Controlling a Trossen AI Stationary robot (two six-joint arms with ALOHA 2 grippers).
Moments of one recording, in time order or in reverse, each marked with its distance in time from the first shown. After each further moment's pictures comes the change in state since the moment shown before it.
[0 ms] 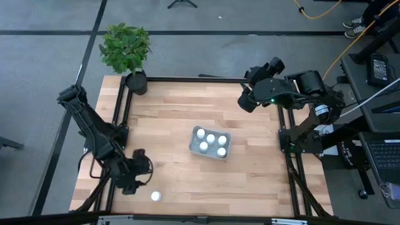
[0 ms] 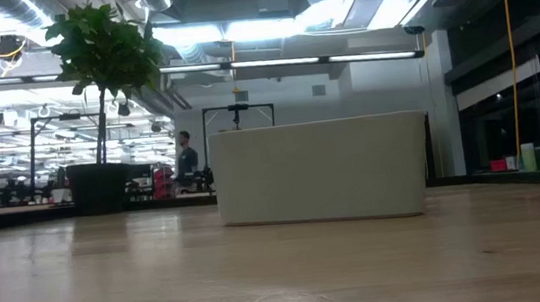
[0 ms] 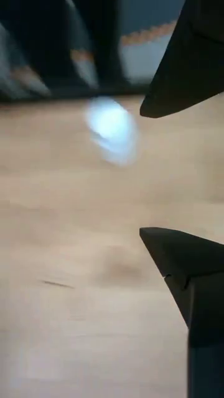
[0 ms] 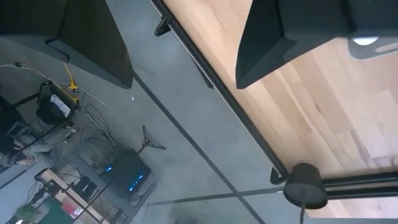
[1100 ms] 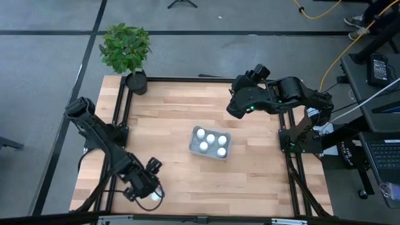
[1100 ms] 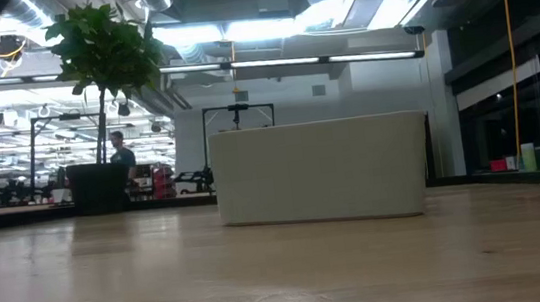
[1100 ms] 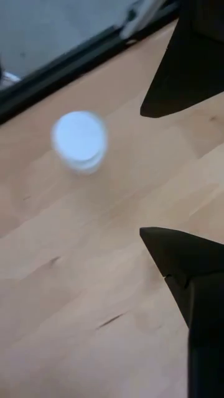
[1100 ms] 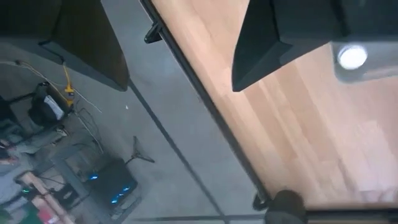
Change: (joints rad) left arm 0.098 0.301 0.235 -0.152 0.213 0.646; right arm 0.001 0.099 -0.001 0.000 -0.045 -0.012
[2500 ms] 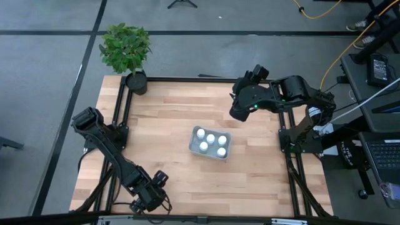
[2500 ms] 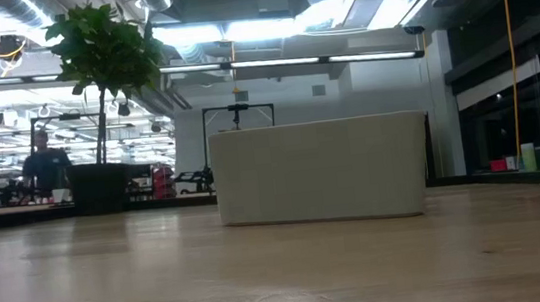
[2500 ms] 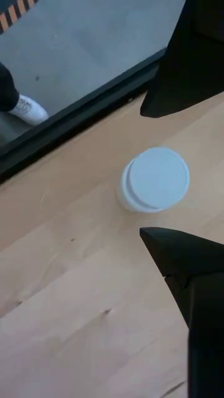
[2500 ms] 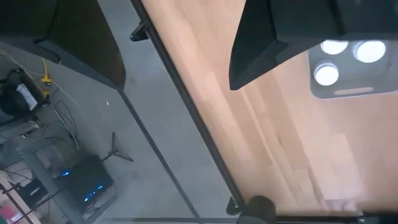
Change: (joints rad) left arm -0.025 0.193 0.078 0.157 0.059 -0.033; right arm 0.000 -0.019 0.000 0.000 -0.097 -0.066
